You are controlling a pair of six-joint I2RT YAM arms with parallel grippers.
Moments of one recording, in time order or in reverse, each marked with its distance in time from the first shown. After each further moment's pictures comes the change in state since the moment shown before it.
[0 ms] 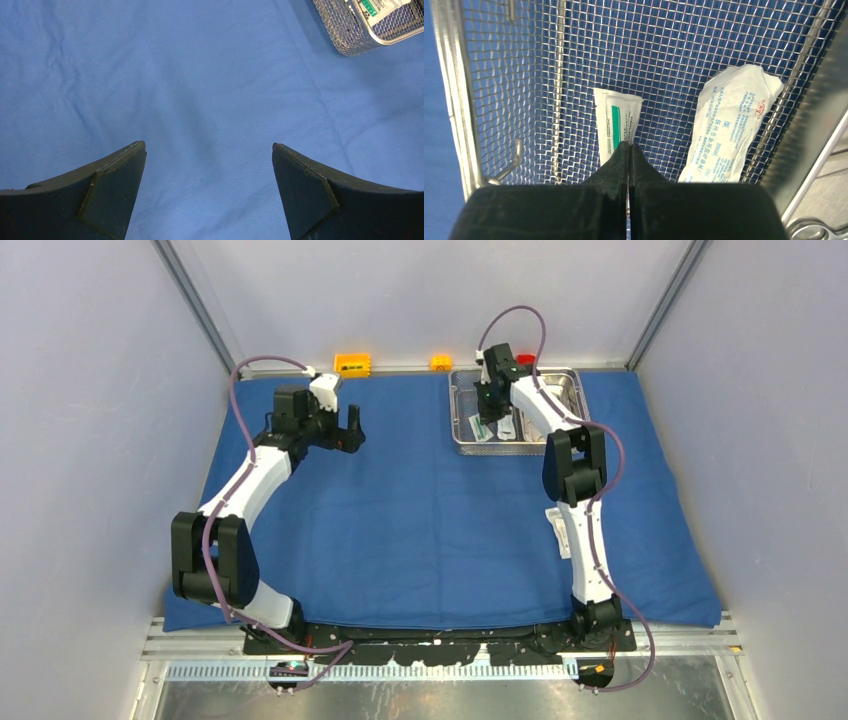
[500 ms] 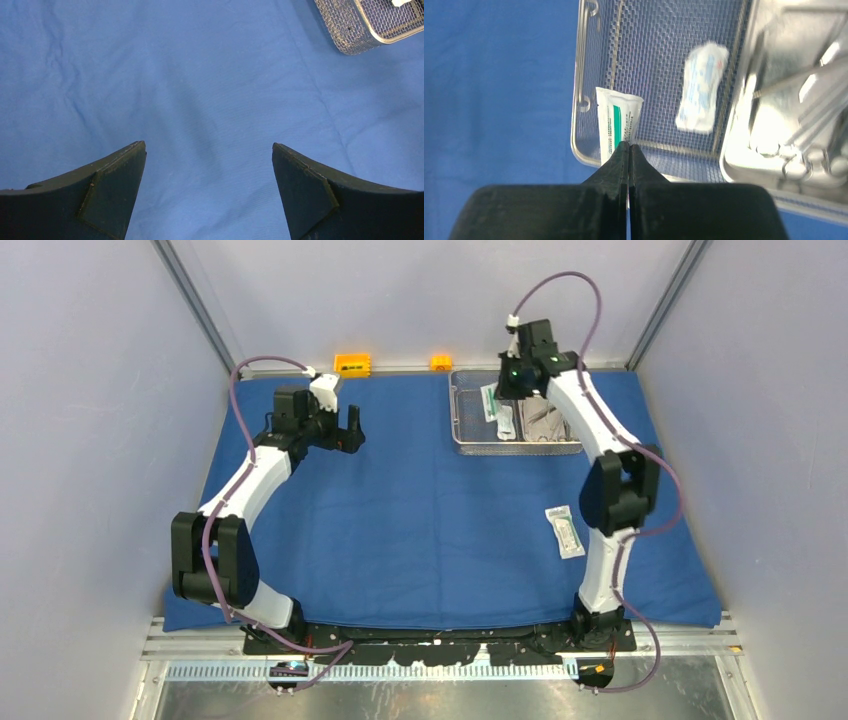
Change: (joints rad) left arm 0.000 0.000 0.000 -0.009 -0.001 0.002; right arm -0.039 -0.368 -0.192 0.046 -0.047 0.098
